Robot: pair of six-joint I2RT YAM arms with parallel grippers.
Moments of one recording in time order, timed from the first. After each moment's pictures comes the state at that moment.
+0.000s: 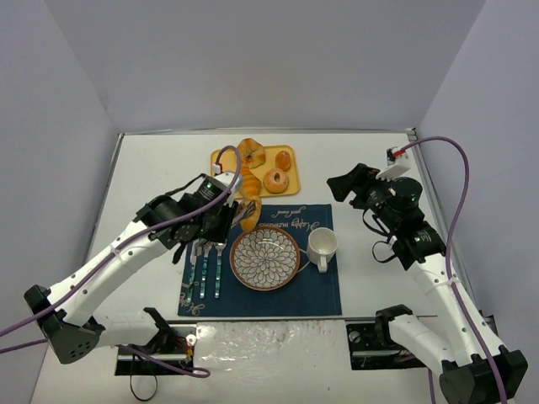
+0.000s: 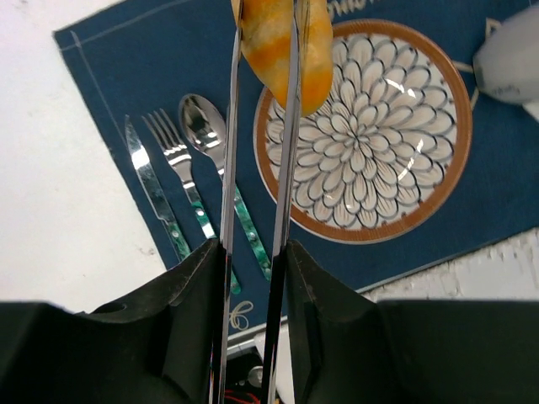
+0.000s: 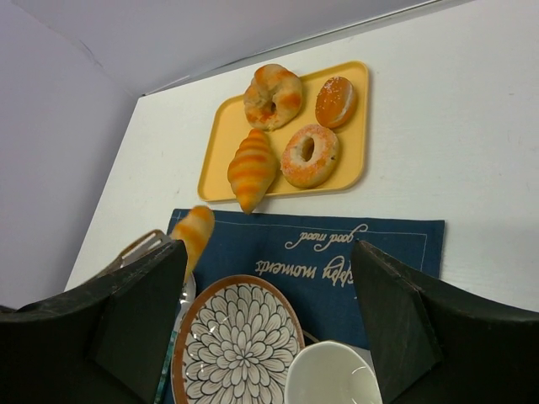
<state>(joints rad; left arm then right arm) -0.76 1.23 1.36 -1.07 -0.20 -0.33 0.25 0.89 0.82 -0.14 -0.17 0.55</state>
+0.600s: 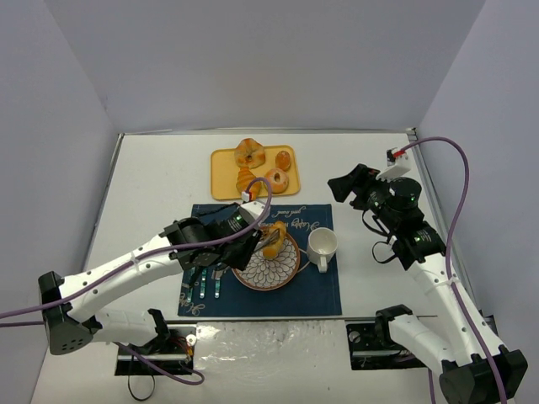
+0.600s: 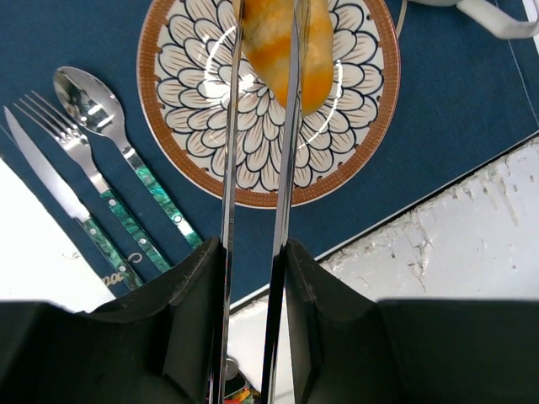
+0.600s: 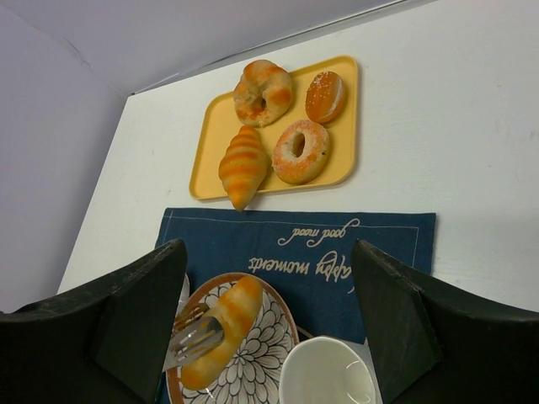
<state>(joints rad) -1.04 1.23 1.24 -1.00 -0.22 -0.44 0.25 0.89 0.82 -0.16 -0.14 0.55</state>
